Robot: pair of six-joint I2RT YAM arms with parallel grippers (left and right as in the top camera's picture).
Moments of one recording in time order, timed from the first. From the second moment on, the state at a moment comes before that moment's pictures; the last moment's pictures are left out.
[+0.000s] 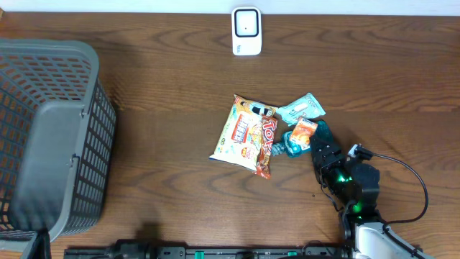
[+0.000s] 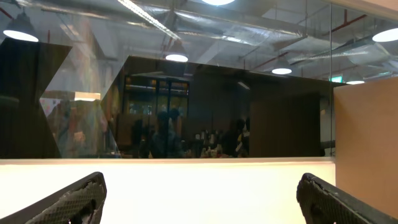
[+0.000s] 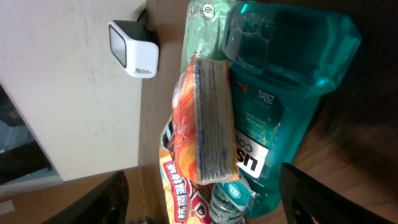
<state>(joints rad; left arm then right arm) -0.02 0.05 1.12 -0.55 0.26 -0.21 0.07 1.16 0.01 0.75 -0.31 1.34</state>
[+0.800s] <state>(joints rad) -0.02 0.05 1.12 -0.55 0.26 -0.22 0.17 1.27 0.09 0.74 -0.18 1.34</state>
